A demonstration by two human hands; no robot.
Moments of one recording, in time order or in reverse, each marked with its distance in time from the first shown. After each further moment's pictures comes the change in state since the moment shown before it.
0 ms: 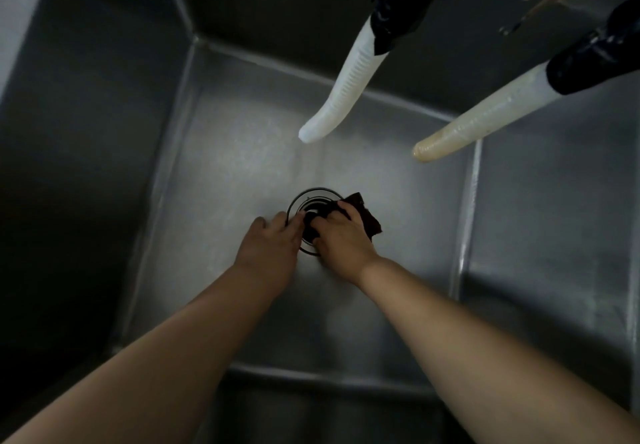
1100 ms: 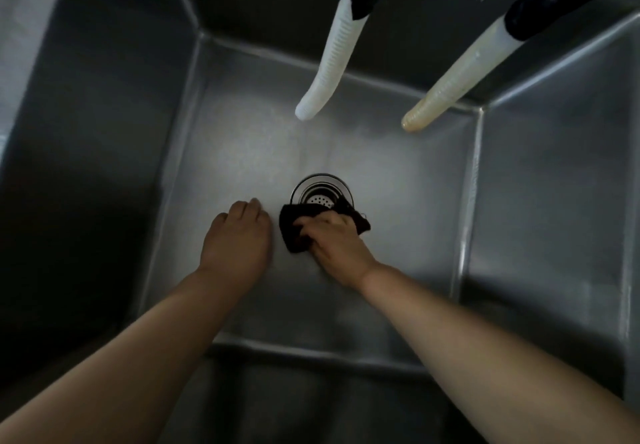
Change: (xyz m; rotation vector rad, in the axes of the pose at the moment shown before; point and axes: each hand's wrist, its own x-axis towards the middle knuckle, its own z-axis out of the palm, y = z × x) left_hand -0.046 -0.022 0.010 -0.138 0.217 -0.191; right_hand -0.034 -0.017 0.013 0.410 0.087 -0.121
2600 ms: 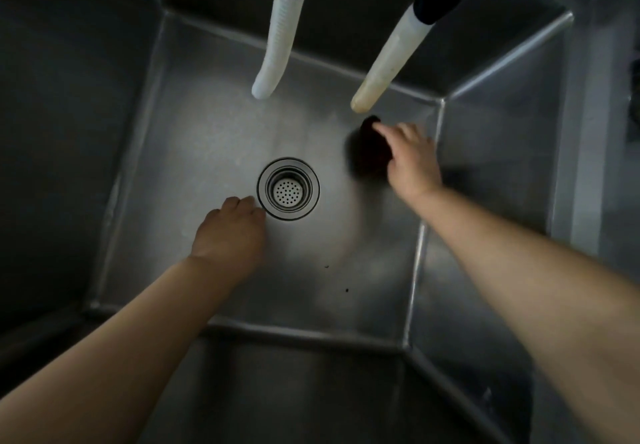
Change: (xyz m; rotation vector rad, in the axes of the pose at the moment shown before) left_hand -0.009 0.055 -0.030 -0.064 -0.206 -0.065; right_hand -0.012 0.082 -0.145 -0.474 0.304 0.281
